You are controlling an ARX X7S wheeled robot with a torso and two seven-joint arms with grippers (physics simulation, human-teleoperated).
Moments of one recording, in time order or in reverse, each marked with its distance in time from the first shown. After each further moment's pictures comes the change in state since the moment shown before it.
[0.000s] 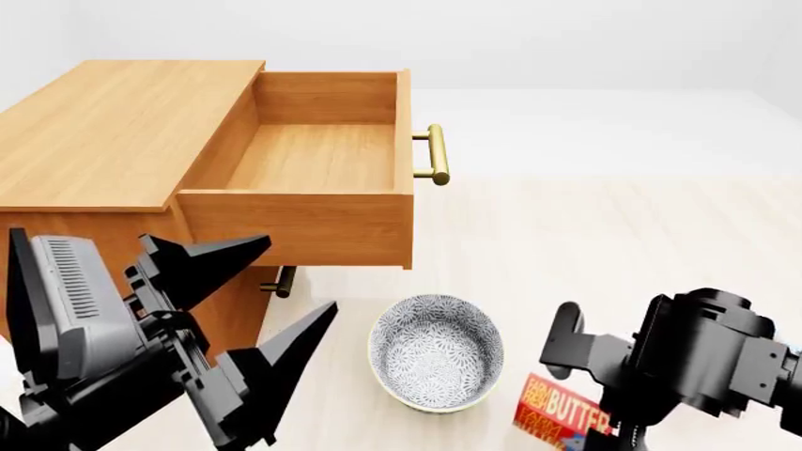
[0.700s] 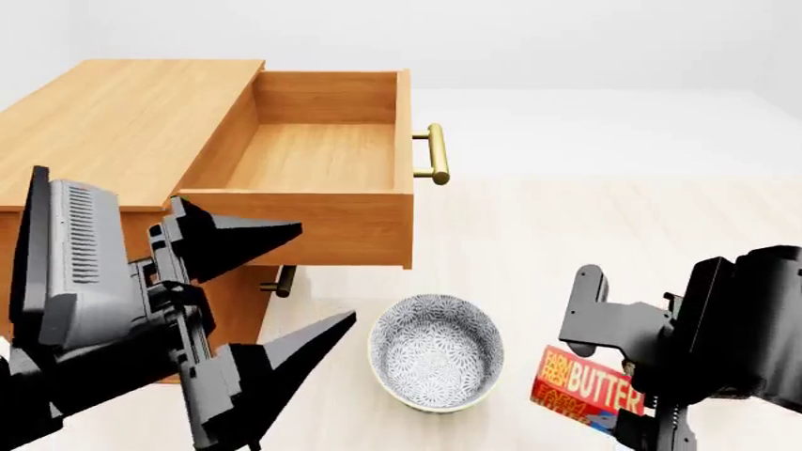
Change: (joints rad) left arm -0.227 0.044 -0.085 -0.050 -0.144 -0.305 0.215; right arm 0.255 0.123 0.025 -0.381 0.070 0.270 0.043
